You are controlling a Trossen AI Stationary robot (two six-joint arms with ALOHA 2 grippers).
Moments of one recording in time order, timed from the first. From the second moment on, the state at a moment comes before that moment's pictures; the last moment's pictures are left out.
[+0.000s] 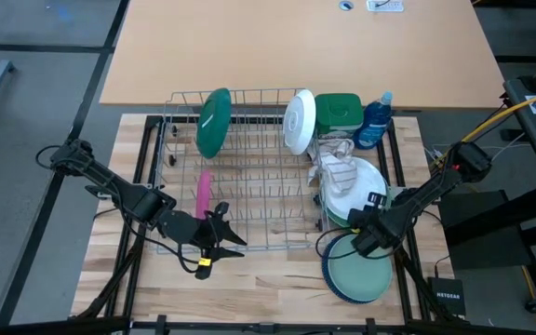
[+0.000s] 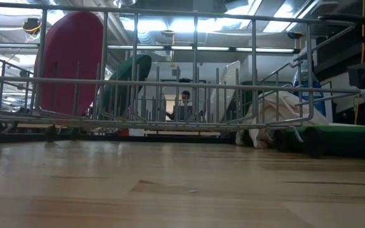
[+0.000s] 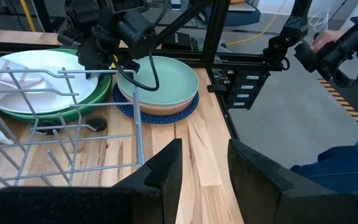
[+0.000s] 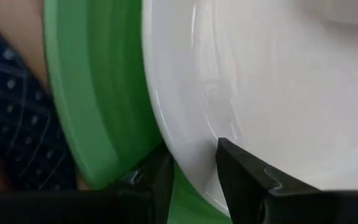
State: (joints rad) left arm -0.52 1.35 1.18 -0.25 -0.29 -0.28; right arm 0.66 1.34 0.60 -1.02 0.31 0.96
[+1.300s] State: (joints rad) left arm -0.52 1.35 1.18 -0.24 -0.30 -0.28; right arm 0.66 1.39 0.80 -1.12 0.35 0.91
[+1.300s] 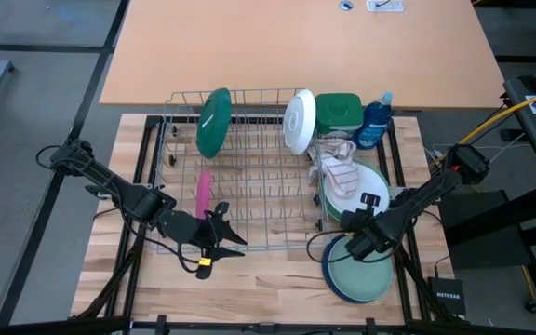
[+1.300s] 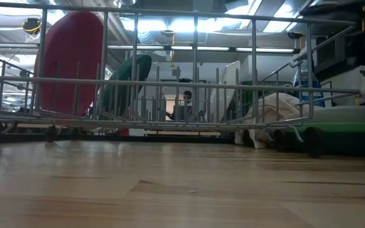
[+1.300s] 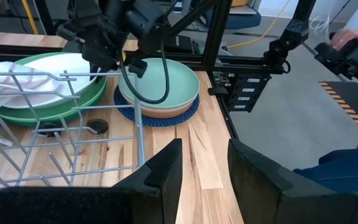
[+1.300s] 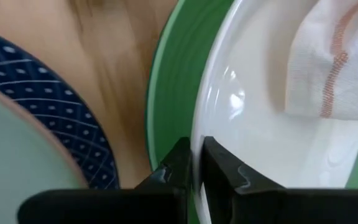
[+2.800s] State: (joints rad) left arm -0.27 1.61 1.25 0.29 -0.11 -0.01; right arm 0.66 1.39 1.00 -1.24 0.17 0.86
